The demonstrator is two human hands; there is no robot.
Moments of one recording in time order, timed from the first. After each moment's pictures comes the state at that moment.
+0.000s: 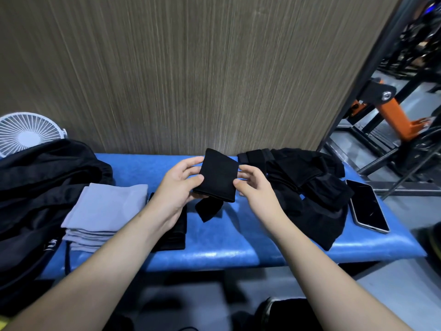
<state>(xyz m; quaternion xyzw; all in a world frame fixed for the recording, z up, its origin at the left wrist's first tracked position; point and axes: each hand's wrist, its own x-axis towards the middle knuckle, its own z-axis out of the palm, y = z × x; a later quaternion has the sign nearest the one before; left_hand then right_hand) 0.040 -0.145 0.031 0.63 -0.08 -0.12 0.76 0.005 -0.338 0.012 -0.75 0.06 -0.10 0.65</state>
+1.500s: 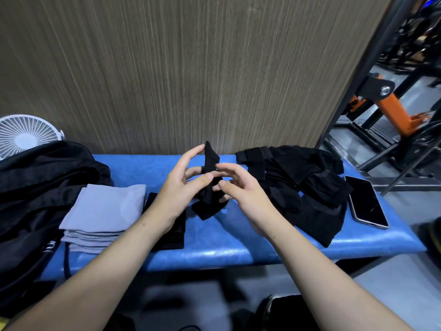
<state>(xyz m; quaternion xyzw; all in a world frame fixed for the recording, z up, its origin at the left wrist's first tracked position) 0.024 -0.147 0.042 0.68 -0.18 -0.08 0.71 -0.008 -0.320 0.030 -0.72 -0.04 -0.02 0.69</state>
